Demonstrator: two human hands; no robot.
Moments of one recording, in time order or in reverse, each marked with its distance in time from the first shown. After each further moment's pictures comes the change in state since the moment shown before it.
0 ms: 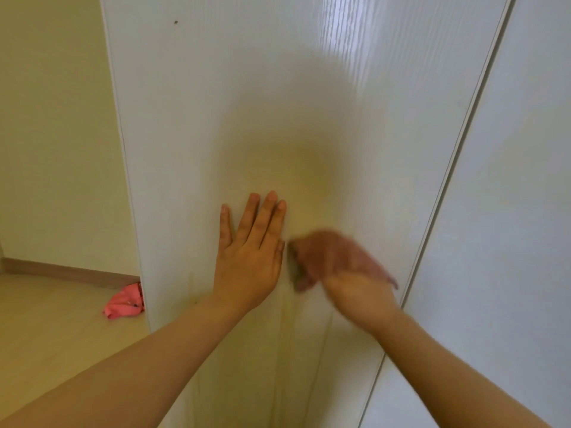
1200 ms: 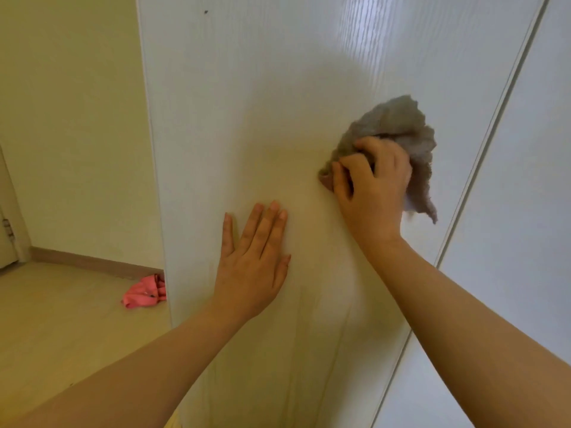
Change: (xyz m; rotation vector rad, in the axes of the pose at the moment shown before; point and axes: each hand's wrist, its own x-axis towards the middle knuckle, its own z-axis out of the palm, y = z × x) left_hand -0.029 -0.009 -0.020 0.084 -0.092 -0.027; right_hand 0.088 -0.003 -0.038 -0.048 1.032 0.027
